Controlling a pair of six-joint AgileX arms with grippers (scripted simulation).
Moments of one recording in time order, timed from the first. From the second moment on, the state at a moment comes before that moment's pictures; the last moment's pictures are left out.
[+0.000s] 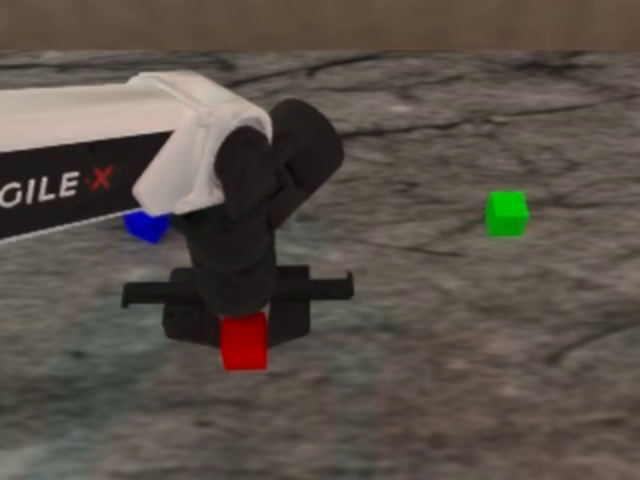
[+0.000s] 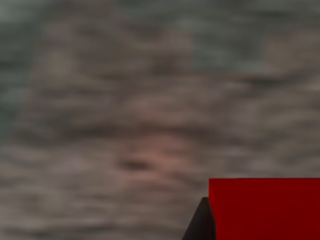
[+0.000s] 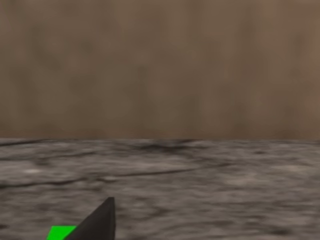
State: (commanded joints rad) left arm -0.70 1.81 1.26 -0.99 -0.03 -0.70; right arm 0.00 0.00 0.00 0.00 0.00 0.00
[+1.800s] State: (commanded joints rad) left arm -0.70 1.92 1.10 -0.72 -0.03 -0.69; right arm 0.00 0.00 0.00 0.00 0.00 0.00
